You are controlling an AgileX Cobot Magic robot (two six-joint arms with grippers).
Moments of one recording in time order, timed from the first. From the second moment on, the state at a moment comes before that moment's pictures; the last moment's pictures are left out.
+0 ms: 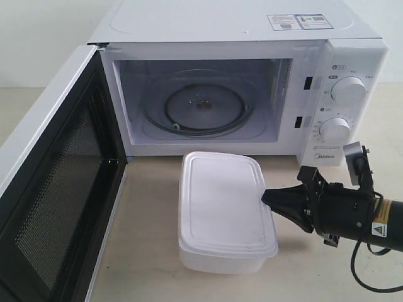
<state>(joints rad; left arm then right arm) 0.01 0.00 0.00 0.01 0.29 0.04 0.05 1.99 -0.41 -0.96 -1.19 1.39</state>
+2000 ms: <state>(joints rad) 0.01 0.00 0.00 0.01 0.29 0.04 0.15 1.05 -0.35 -1.12 -0.47 1.96</state>
